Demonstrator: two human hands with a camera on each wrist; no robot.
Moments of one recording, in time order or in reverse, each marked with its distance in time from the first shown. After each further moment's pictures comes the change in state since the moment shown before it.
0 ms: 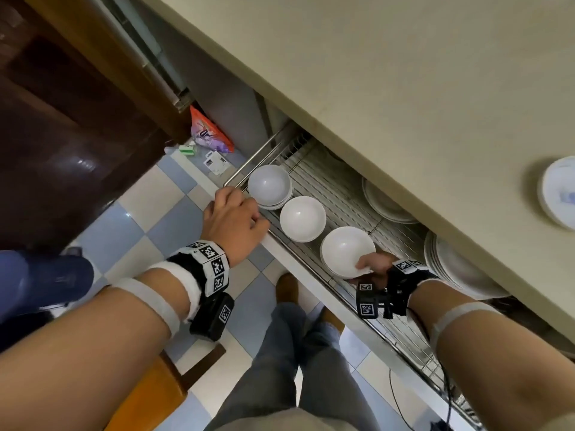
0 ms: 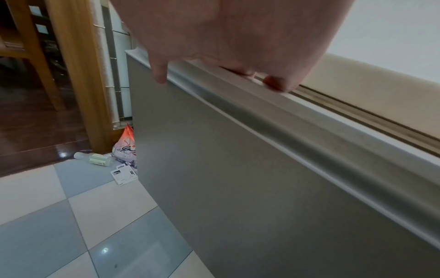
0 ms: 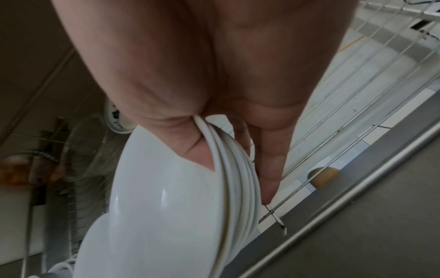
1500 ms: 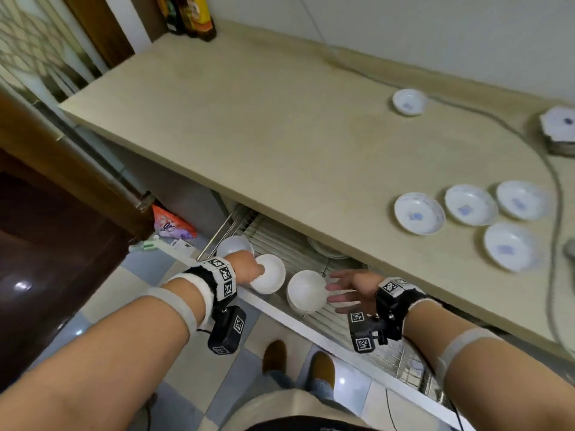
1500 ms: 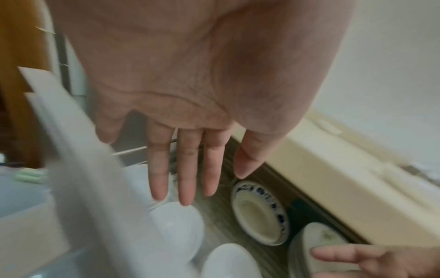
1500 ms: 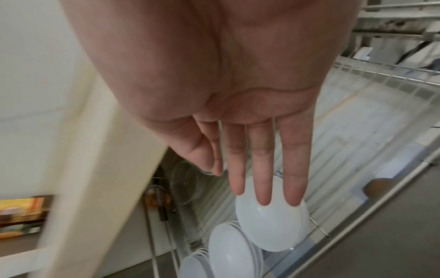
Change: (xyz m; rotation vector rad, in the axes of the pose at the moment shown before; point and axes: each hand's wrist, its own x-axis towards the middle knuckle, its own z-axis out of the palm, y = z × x) left_hand 0.003 0.098 -0.075 -0.015 -0.579 -0.021; right_hand -0.170 -0.023 -0.038 0.221 -0.034 -0.129
